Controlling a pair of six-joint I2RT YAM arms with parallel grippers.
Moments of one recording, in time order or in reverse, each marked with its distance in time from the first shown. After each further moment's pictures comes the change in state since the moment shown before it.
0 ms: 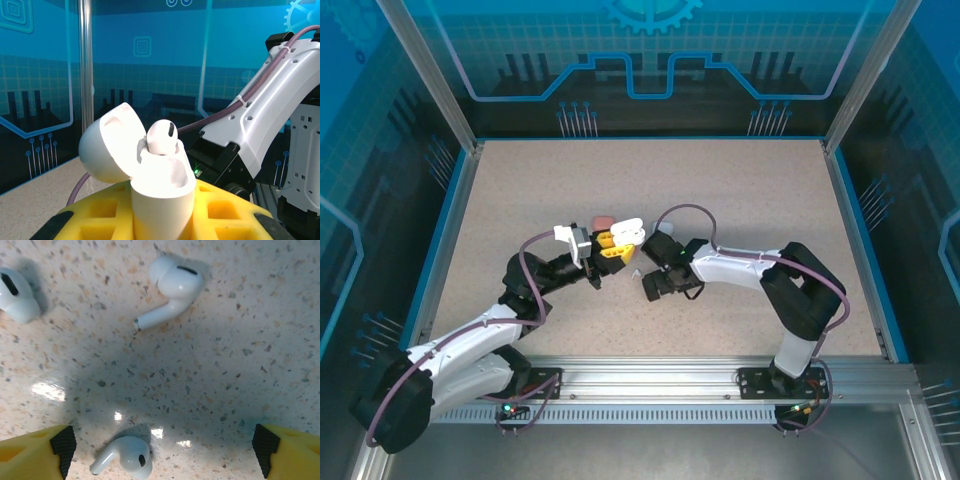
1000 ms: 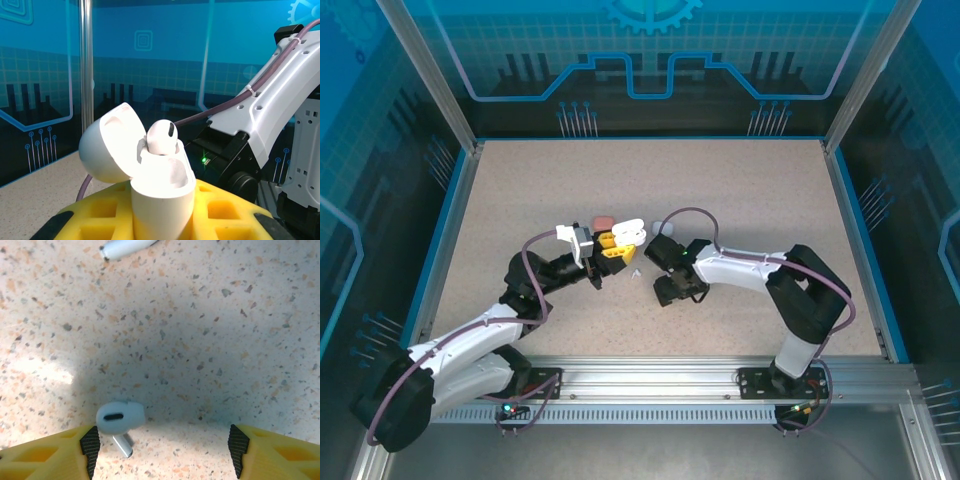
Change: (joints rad) left arm 0.000 0.009 0.000 -0.014 0.000 -0.001; right arm 0.003 -0.042 -0.011 -0.116 -0.010 -0.019
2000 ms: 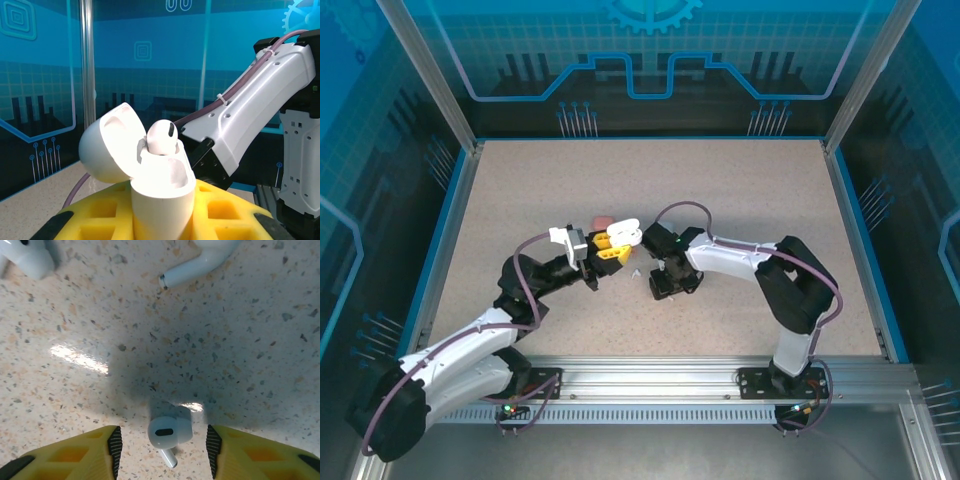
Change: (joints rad) left arm 0.000 -0.067 -0.001 -0.035 -0.008 0.016; right arm -0.036 0.096 0.127 -0.065 -0.150 -0.008
